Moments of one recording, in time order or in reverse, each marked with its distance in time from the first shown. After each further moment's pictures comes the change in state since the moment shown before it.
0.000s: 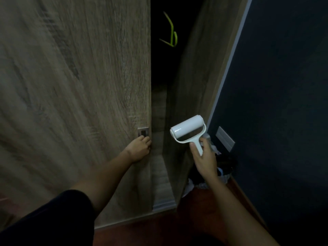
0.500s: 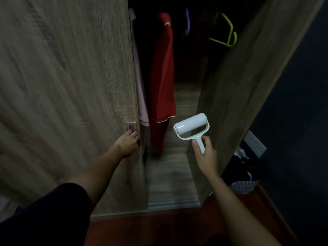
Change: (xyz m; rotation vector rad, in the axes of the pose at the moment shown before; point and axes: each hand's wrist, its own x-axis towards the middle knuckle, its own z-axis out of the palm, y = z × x) left_hand -0.184 -0.053 0.086 -0.039 -0.225 -0.208; right_hand -0.063 -0.078 0.119 0.066 -0.035 -0.041
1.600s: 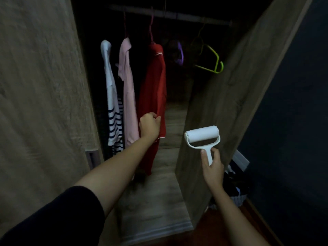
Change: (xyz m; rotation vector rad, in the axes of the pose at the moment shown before) left_hand 0.086 -0.051 -0.126 -1.473 0.746 -0.839; right_hand 0.021 -0.022 -0.013 0.094 0.259 0.026
